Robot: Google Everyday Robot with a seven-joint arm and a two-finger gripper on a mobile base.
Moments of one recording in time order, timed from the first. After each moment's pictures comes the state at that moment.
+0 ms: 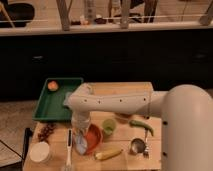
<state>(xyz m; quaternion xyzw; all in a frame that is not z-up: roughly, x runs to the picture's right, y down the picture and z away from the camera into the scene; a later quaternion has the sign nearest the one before) -0.115 0.241 0.750 -0.26 -0.34 -0.61 0.66</state>
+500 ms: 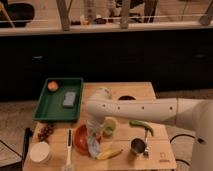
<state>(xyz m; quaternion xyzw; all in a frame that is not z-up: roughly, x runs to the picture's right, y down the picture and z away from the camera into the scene) -0.047 0.236 0.732 -0.25 -0.31 -0.58 0.71</state>
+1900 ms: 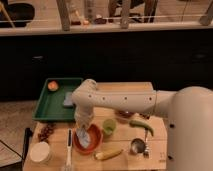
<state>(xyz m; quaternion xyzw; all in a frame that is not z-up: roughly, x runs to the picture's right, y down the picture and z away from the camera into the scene) -0.113 0.212 0.755 -0.22 -0.34 -0.64 0.65</state>
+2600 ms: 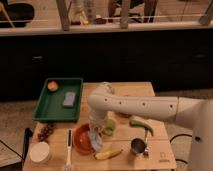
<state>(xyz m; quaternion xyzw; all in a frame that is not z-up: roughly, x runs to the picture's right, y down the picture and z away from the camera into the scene) -0.043 0.211 0.750 -0.23 -0.32 -0.60 0.69</state>
